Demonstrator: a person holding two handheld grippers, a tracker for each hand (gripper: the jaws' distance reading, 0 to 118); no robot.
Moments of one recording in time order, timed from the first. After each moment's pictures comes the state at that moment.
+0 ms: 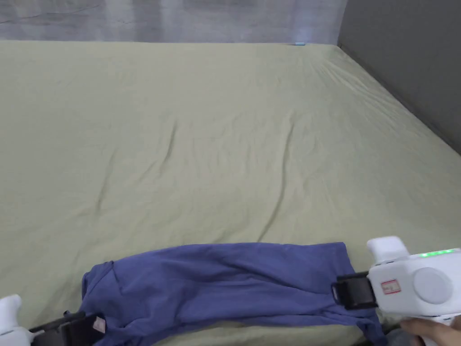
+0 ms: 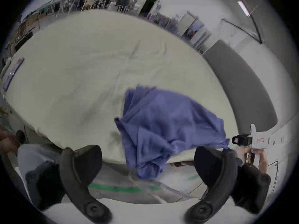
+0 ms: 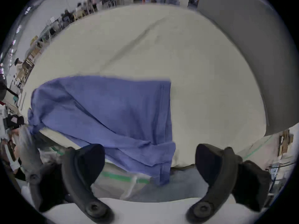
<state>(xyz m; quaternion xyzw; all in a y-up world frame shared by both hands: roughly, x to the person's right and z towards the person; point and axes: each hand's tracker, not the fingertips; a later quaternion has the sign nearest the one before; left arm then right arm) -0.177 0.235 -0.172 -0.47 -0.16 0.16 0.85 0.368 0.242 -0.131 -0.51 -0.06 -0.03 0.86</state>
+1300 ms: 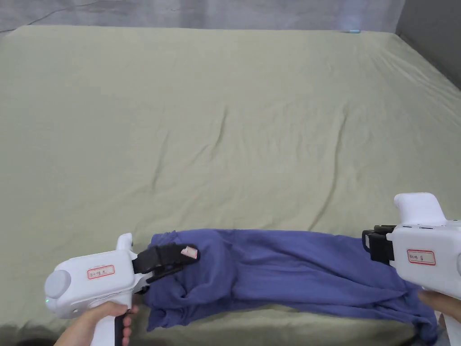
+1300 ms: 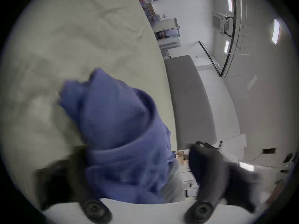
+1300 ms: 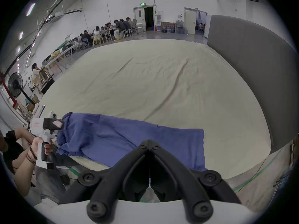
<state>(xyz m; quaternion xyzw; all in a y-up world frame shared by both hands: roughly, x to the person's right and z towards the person) -0.193 0.109 -0.283 -0.47 -0.36 0.41 0.69 0.287 0.281 -0.154 -0.42 0.00 -0.03 0.90</state>
